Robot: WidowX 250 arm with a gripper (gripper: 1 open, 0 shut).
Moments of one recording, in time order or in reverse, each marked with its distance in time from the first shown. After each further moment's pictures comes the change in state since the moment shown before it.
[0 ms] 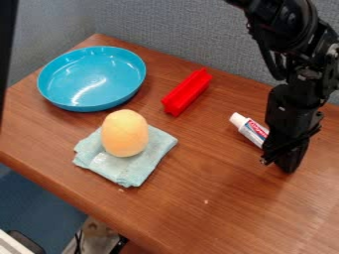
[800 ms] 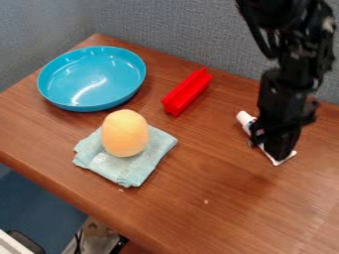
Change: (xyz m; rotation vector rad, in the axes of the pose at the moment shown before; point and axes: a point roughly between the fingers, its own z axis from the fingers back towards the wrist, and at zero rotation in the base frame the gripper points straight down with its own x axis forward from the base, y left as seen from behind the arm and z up) arm 0.014 0.015 0.045 0.015 0.020 -0.103
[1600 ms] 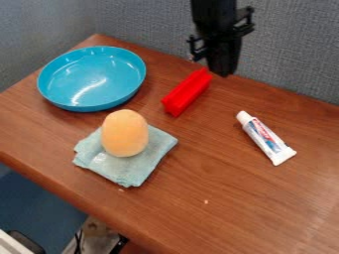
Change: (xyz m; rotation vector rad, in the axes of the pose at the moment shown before) arm 0.065 0.017 0.068 -0.079 0.010 0.140
